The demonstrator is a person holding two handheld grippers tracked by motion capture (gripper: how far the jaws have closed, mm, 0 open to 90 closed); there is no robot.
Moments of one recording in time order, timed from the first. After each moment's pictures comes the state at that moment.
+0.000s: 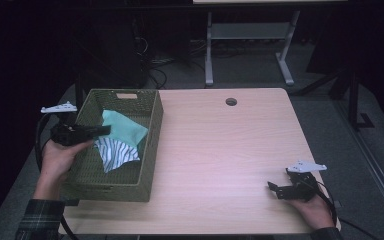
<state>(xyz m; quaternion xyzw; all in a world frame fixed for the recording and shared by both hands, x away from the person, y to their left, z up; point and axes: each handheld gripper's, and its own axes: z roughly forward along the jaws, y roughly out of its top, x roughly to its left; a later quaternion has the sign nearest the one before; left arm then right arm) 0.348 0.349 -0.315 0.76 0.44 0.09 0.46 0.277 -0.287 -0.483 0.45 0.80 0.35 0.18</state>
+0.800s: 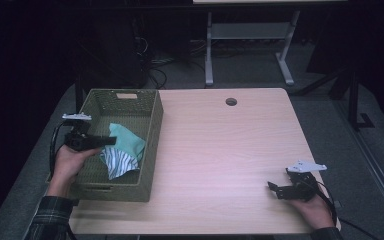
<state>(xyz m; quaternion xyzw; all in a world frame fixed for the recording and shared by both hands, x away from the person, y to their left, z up) 0.374 0.353 -0.369 0.78 0.48 0.06 0.39 0.277 -0.287 -0.483 0.45 0.80 0.35 0.18</state>
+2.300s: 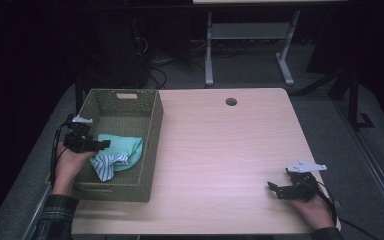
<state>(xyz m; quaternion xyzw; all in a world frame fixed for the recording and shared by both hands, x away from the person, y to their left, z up) 0.384 0.365 -0.390 0.78 0.53 0.19 0.28 0.277 -0.287 -0.483 0.45 0.80 0.35 0.18</state>
